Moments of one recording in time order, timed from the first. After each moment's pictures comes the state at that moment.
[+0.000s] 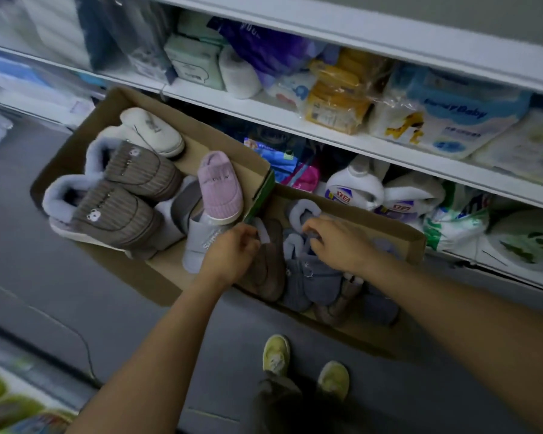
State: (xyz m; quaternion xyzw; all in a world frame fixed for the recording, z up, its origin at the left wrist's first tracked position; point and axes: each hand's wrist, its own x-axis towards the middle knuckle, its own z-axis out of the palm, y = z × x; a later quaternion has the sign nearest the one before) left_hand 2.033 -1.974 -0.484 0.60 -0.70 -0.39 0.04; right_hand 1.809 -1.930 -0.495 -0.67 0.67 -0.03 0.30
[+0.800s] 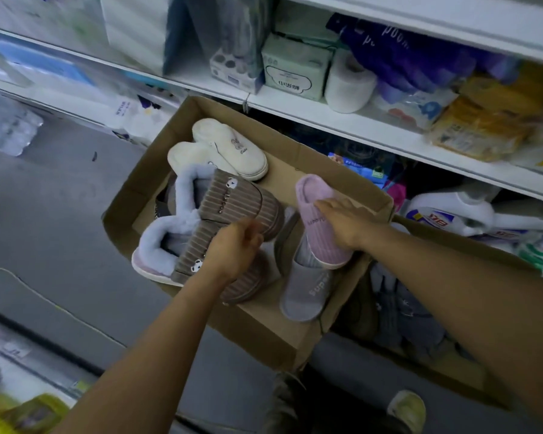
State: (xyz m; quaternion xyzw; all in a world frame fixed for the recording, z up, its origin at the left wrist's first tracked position) left_hand 2.238 -2.188 -0.511 0.56 -0.74 -0.37 0.03; right_hand 1.994 -2.174 -0.538 -0.66 0.65 0.18 0.33
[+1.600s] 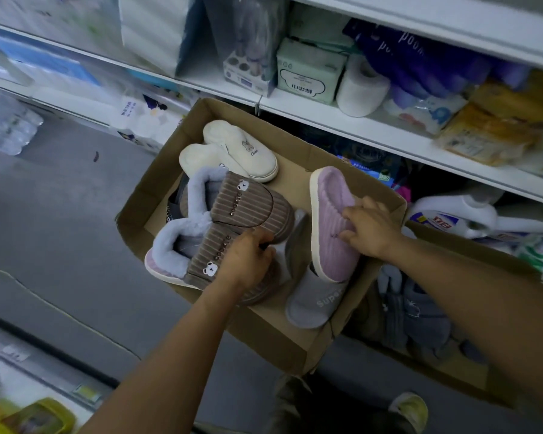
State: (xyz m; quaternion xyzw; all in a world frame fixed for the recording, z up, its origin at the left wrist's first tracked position) left_hand 2.260 -2.181 -0.530 0.52 -0.76 -0.39 0.03; right_hand 2.001 -2.159 -0.530 -0.63 0.73 0.12 0.25
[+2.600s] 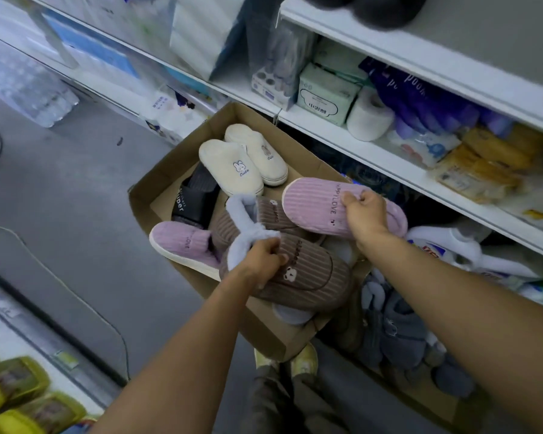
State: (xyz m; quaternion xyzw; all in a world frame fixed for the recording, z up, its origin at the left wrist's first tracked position) left_hand 2.219 -2.136 -0.498 0.63 -0.51 -0.59 0.05; right_hand 2.032 -2.166 -0.462 -0.28 0.81 -0.35 0.38
